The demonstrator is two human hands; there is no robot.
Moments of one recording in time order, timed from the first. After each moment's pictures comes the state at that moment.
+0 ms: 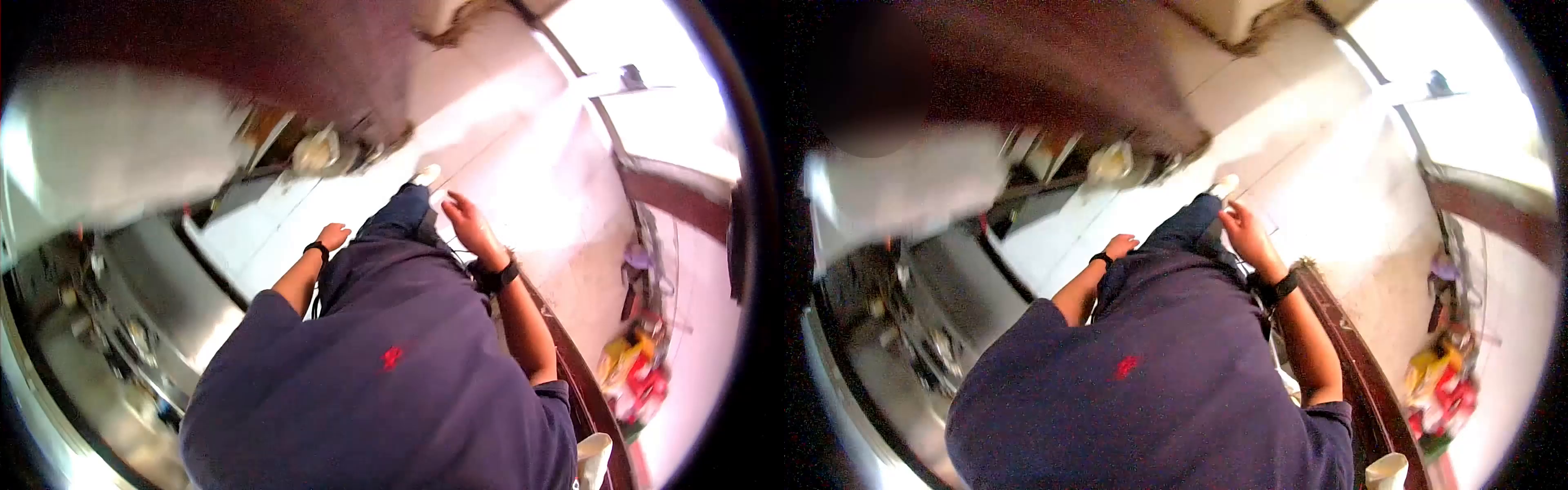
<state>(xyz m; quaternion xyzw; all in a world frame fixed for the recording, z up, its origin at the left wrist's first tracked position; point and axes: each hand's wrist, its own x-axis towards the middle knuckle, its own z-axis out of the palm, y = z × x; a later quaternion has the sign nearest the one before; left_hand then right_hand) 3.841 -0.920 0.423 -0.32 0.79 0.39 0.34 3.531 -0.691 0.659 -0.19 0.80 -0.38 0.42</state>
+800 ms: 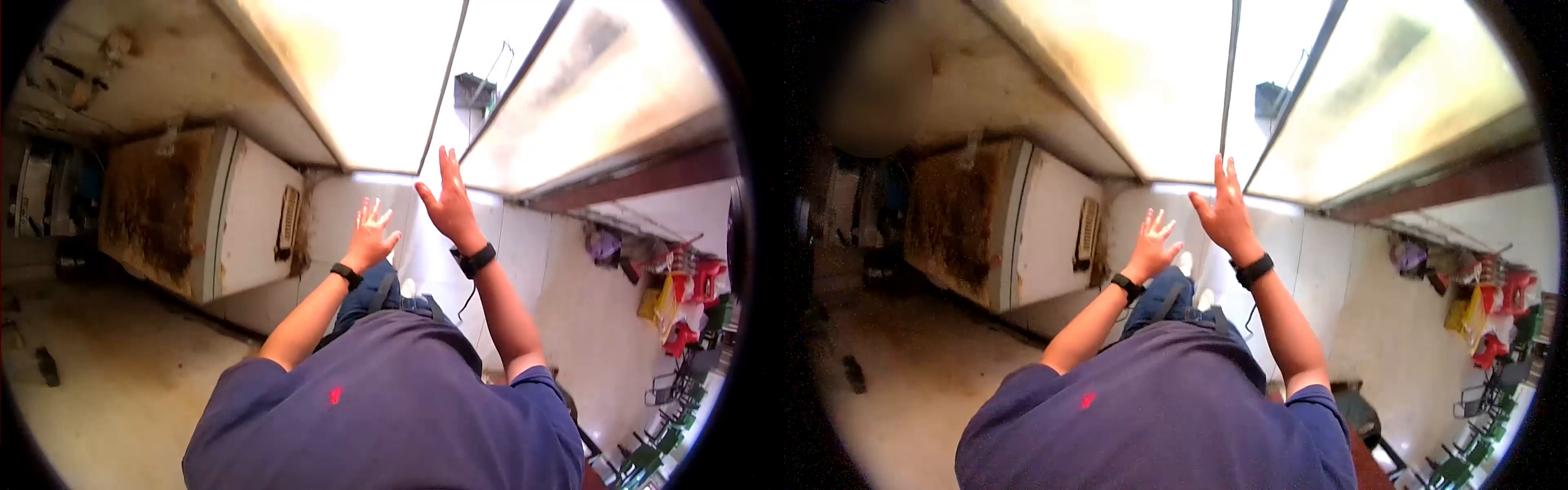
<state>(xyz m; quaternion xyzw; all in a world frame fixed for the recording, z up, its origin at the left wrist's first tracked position) 2.802 -0.686 0.636 0.11 0.95 0.29 0.09 2.740 -0.490 0.731 -0.11 0.89 -0.44 -0.07</state>
